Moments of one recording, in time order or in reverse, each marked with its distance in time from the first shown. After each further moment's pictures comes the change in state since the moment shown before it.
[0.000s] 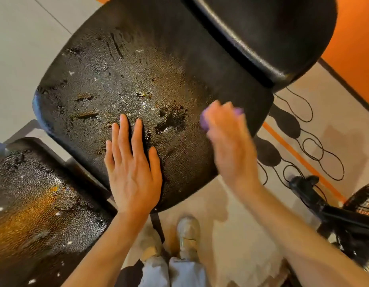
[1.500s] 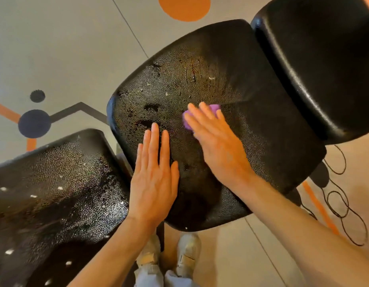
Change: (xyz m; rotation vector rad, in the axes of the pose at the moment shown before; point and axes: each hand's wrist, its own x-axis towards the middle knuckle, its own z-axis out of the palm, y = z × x) left_hand 0.012 -0.040 -0.019 0.058 -0.069 0.035; right_hand 0.079 -0.065 0.044 -0.049 -0.204 -0.449
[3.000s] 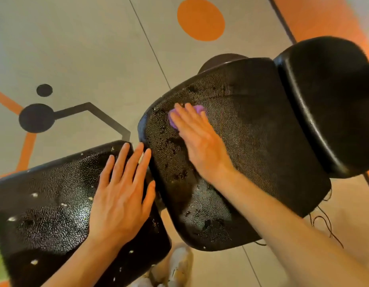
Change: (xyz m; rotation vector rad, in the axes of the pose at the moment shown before) left_hand -0.017 -0.089 -0.050 0.121 -0.105 -0.037; right_hand 0.071 -0.064 0.021 0.074 0.001 -0.122
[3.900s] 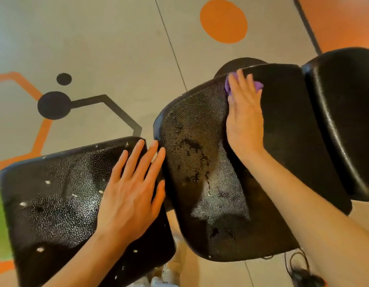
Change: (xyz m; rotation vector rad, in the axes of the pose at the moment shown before) left_hand 0.001 0.000 0.001 -0.001 0.009 -0.011; right_hand 0.050 0.046 -0.016 -0.007 0.153 0.304
